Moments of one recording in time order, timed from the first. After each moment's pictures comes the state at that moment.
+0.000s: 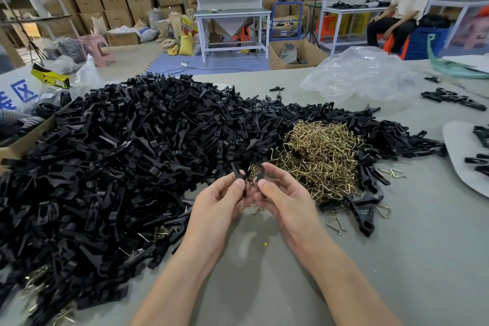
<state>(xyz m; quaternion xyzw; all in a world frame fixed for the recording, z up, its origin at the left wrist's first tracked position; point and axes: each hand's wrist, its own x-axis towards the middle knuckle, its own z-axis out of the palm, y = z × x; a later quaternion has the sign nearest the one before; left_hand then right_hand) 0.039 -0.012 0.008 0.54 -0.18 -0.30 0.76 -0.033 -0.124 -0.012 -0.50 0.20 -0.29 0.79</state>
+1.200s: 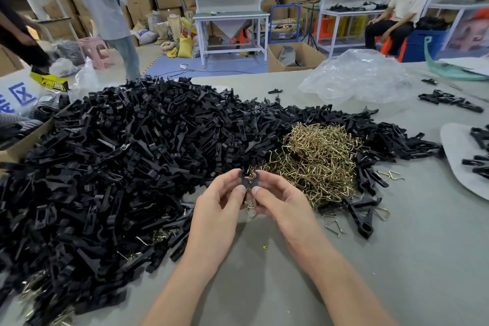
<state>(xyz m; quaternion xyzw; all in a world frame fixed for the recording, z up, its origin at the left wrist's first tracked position) 0.037 -0.011 0.005 0.68 -0.29 -0.13 0.66 -0.038 -0.122 -0.010 -0.56 0.20 -0.27 0.76</state>
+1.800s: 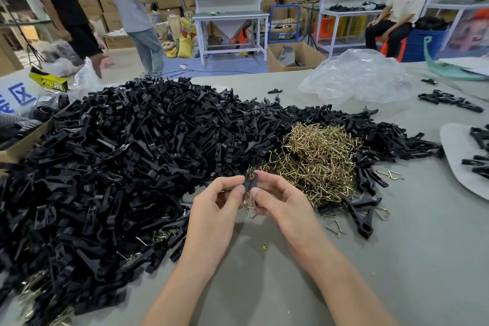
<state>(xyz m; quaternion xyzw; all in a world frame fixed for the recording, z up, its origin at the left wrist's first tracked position) 0.038 -0.006 0.004 0.70 -0.28 -0.12 0.64 -0.041 -0.123 -0.009 -0.57 0.19 -0.26 0.76</state>
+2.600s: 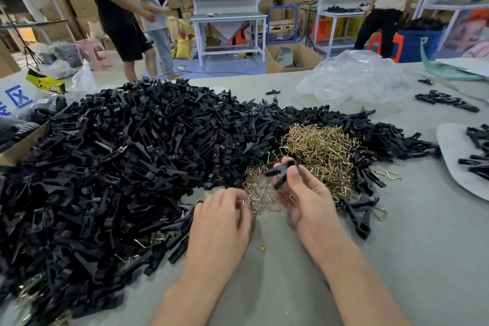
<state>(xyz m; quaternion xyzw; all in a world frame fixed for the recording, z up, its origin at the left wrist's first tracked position) 0.026 -0.008 -0.009 0.86 -0.39 0.09 0.31 -0.055 -0.141 0.004 -0.44 0.19 -0.32 0.82</state>
